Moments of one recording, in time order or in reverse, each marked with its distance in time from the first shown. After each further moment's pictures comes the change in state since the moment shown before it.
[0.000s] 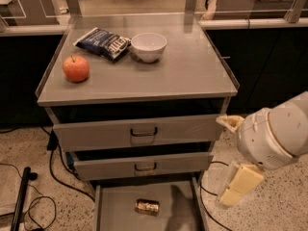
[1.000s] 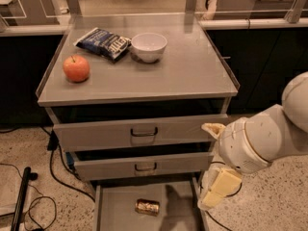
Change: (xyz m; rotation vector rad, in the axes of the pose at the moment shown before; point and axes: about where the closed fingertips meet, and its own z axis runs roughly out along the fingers) arm -0.005 0.001 0.045 -0.025 -0.037 0.002
